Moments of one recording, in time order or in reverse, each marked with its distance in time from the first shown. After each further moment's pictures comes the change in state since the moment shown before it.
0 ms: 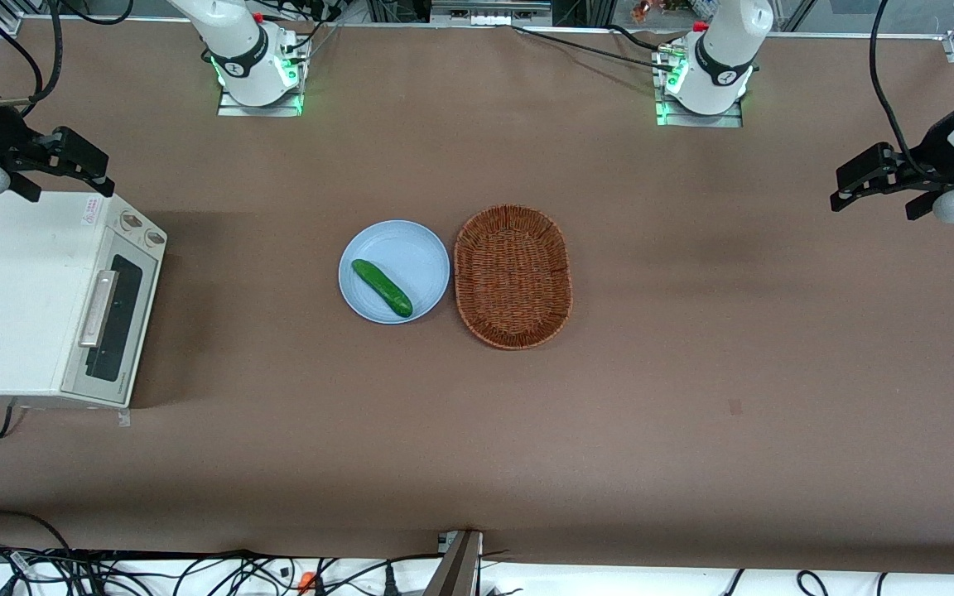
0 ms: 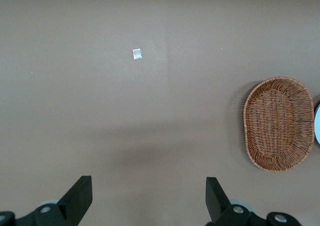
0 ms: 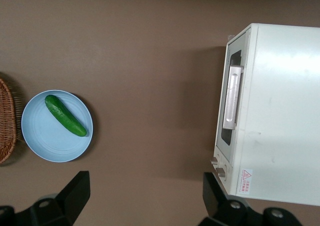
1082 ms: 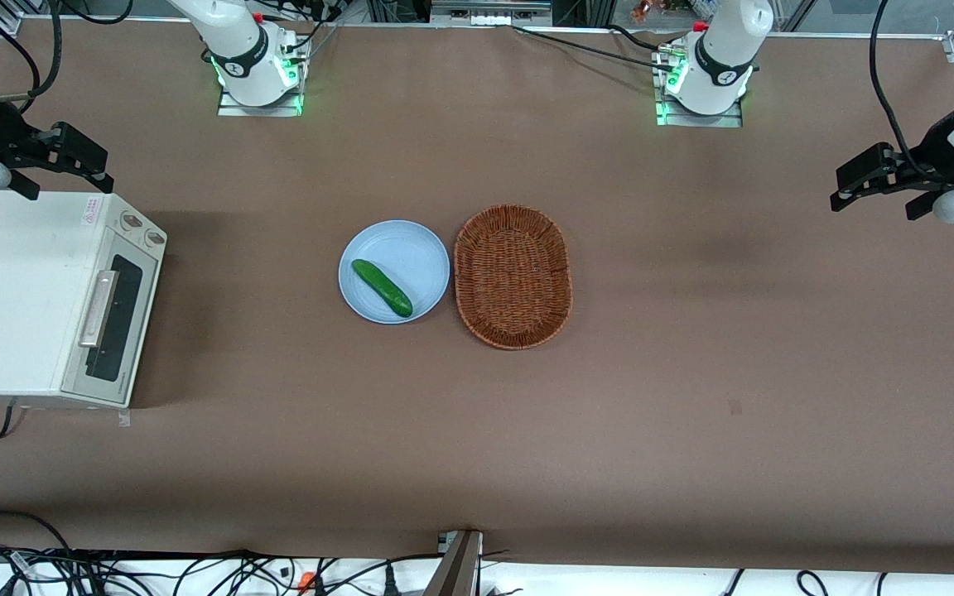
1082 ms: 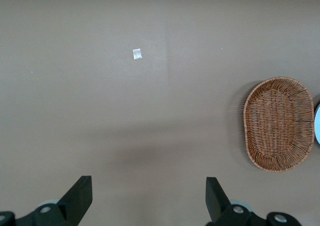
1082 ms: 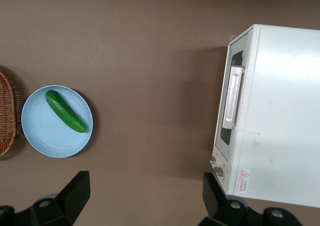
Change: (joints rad) arm 0.000 -0.002 0.000 0.006 0.000 -0.014 -0.027
